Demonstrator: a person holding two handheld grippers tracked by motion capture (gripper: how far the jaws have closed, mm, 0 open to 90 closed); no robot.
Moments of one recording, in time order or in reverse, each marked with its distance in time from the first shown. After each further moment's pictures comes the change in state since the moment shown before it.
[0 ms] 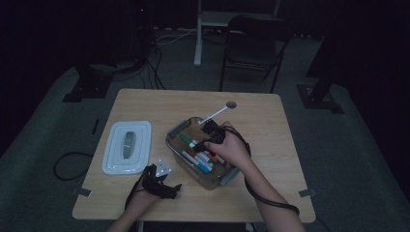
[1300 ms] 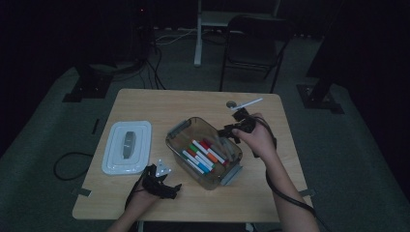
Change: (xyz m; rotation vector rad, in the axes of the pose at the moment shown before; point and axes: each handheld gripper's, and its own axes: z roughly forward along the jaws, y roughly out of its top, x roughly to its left) left arm 0.000 0.000 0.000 -0.003 0.001 -0.001; right arm -0.071 -0.028 -0.067 -0.207 -0.153 0.082
